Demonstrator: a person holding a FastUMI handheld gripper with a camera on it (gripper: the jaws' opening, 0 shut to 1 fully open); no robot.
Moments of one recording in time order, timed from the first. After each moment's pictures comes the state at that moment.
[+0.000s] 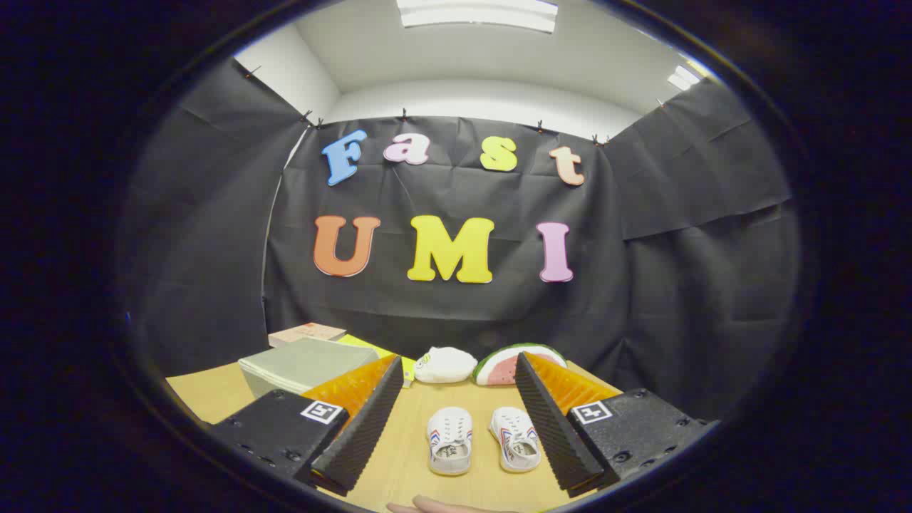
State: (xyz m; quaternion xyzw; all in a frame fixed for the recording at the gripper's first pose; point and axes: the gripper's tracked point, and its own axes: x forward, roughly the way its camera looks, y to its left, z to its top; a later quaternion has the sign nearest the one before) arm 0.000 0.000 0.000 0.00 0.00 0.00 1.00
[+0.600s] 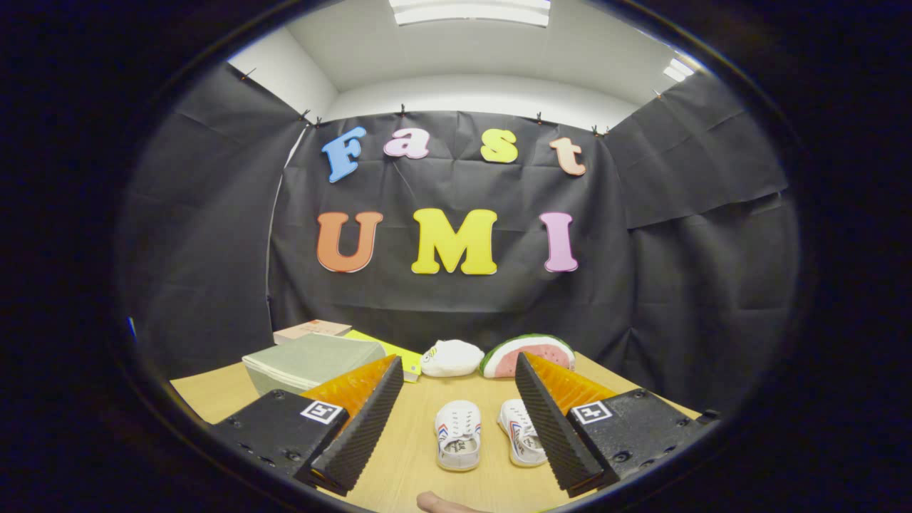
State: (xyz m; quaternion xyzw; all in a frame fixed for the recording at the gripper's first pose) arm 0.005 0.002 -0.018 0.02 0.01 0.01 1.00
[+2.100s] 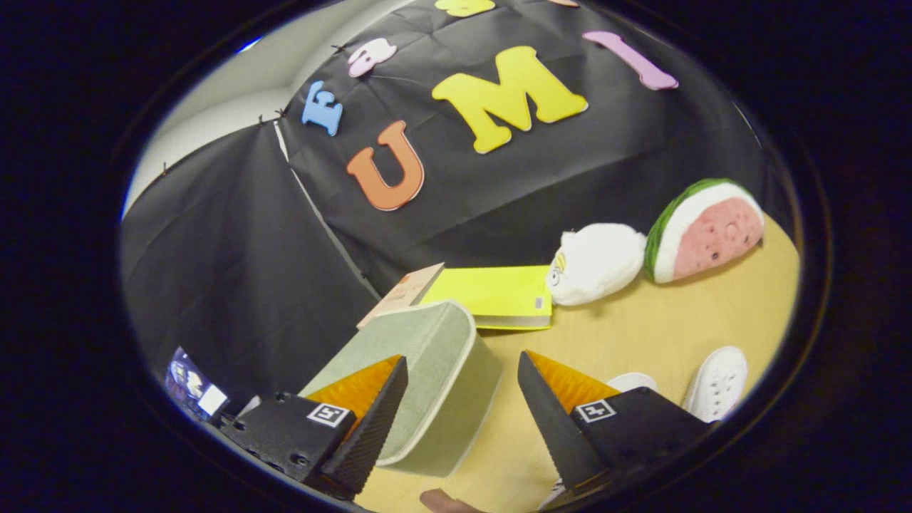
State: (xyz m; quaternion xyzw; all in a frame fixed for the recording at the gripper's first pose) arm 0.234 0.121 -0.097 0.24 0.29 0.32 0.87
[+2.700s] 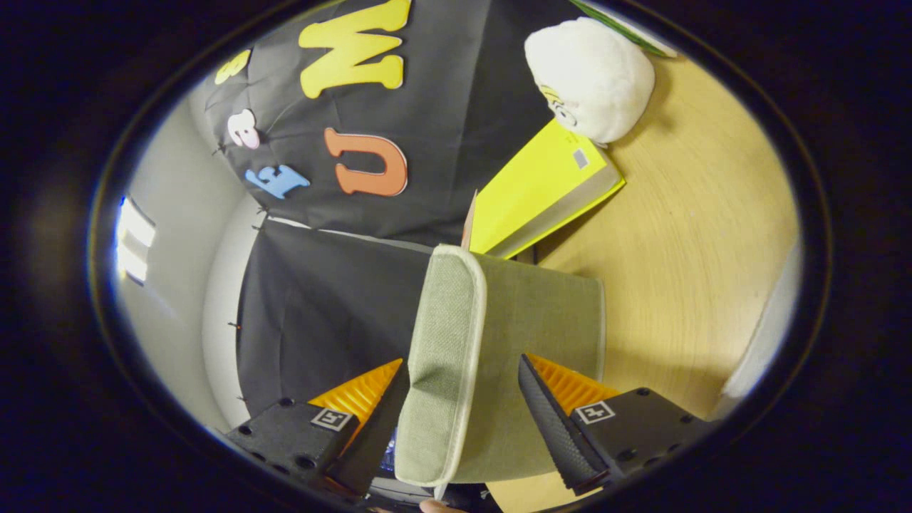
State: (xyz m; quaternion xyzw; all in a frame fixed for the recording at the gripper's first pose) arm 0.247 0.181 -0.126 0.50 0.41 0.48 0.60
